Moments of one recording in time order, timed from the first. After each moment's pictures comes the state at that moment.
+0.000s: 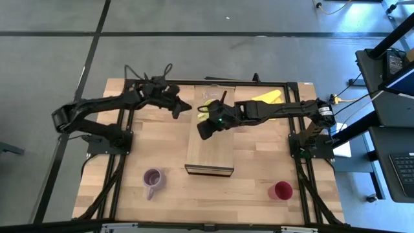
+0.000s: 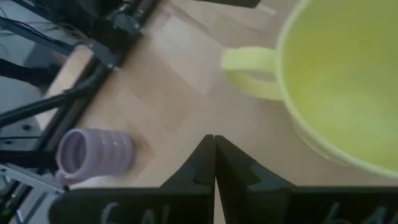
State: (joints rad) left arm 0.55 1.22 0.72 -0.01 0.43 -0.40; right arm 0.02 1.77 1.64 -0.68 0.16 0.93
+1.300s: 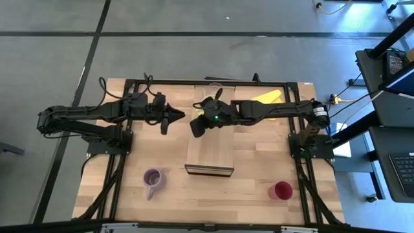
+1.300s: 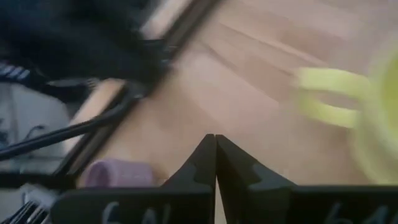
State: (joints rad) left arm 0.16 0.88 0.72 -0.10 0.00 -0.44; right arm 0.01 1.82 1.70 -0.52 0.18 0.86
